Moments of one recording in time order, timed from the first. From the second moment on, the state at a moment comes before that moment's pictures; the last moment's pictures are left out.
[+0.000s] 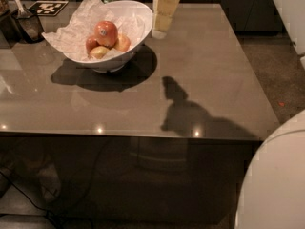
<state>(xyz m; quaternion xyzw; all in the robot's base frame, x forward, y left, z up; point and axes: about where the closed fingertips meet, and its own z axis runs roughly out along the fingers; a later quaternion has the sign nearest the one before) 0.626 -0.023 1.045 -0.69 0.68 -0.02 0.24</state>
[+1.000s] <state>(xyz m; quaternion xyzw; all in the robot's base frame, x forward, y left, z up) 0.709 0.083 1.031 -0.73 0.63 0.01 0.28</state>
